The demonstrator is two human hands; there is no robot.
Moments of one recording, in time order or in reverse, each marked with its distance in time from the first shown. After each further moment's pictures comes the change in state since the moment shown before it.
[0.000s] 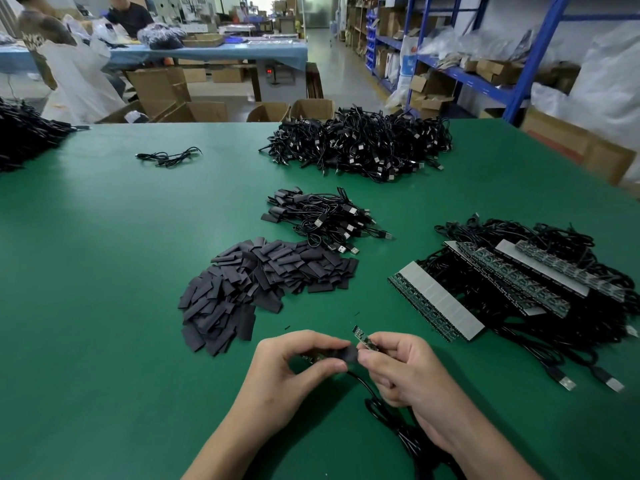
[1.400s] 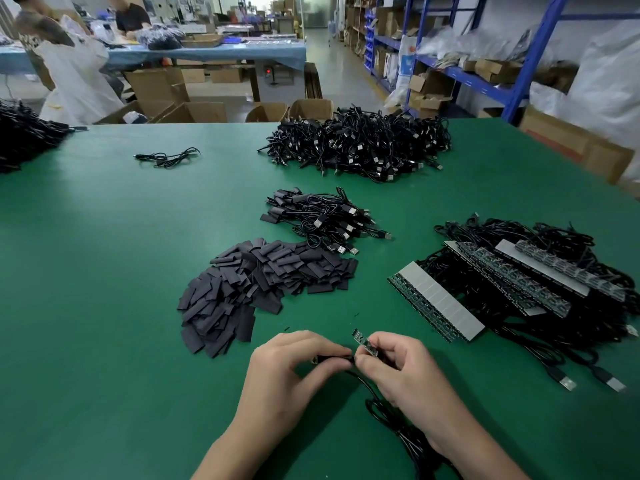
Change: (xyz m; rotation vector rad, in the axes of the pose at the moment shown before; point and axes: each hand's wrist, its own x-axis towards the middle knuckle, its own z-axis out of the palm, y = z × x) left_hand -0.001 0.004 0.006 0.288 0.125 0.257; right_hand 0.001 0.010 0.002 -0.267 0.077 -0.134
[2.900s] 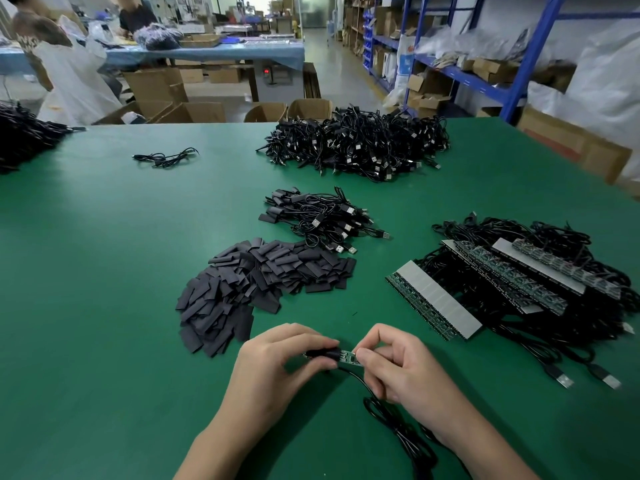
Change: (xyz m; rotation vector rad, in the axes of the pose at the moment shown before) left_hand 0.002 -0.009 -0.012 0.059 -0.052 0.004; right_hand 0.006 0.005 -0.012 0.059 -0.119 0.010
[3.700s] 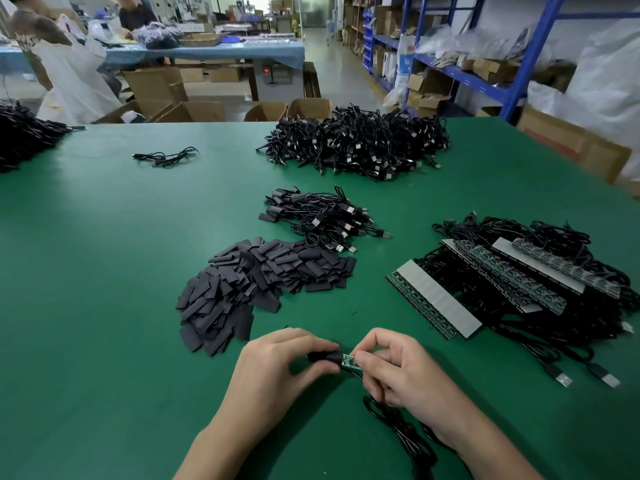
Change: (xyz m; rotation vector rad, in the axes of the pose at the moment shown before) left_hand -0.001 -0.002 0.002 0.048 -0.059 -0.026; right_hand -0.001 0.000 -0.002 0.044 -0.056 0.066
